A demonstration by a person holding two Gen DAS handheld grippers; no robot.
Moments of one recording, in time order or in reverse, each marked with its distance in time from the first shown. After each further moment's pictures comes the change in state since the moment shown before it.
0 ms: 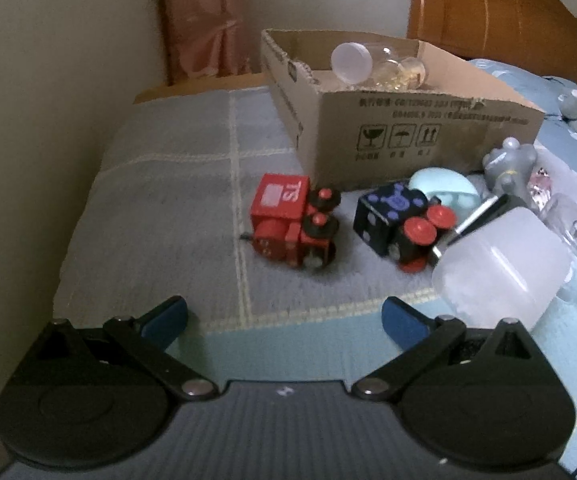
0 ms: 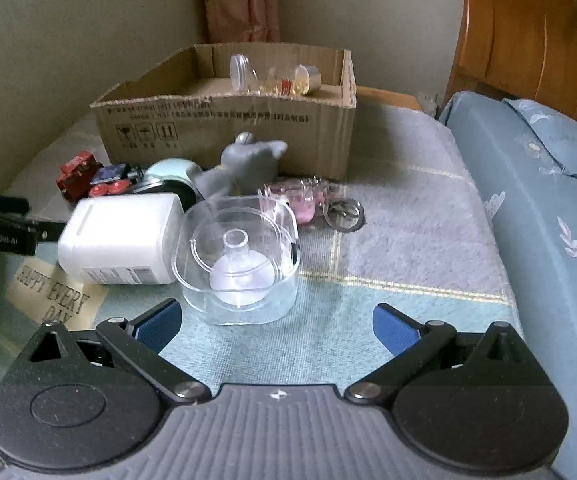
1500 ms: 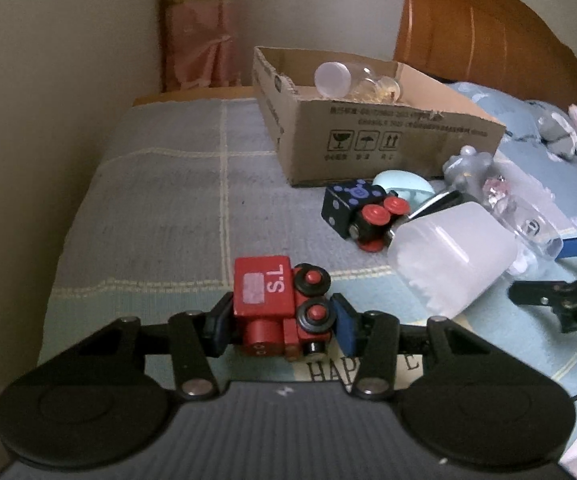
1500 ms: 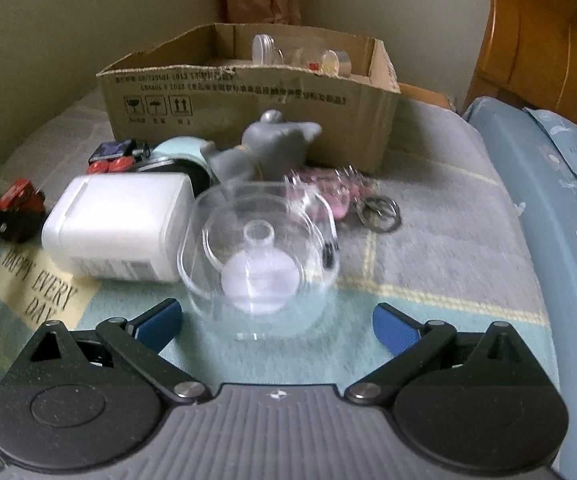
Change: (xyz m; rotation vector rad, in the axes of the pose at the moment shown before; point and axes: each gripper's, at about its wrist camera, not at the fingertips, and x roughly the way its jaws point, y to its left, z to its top) left arm -0.039 -0.004 -0.024 -0.060 -0.054 -0.055; right arm 0.031 0.015 0.003 -0.066 -0.001 0.017
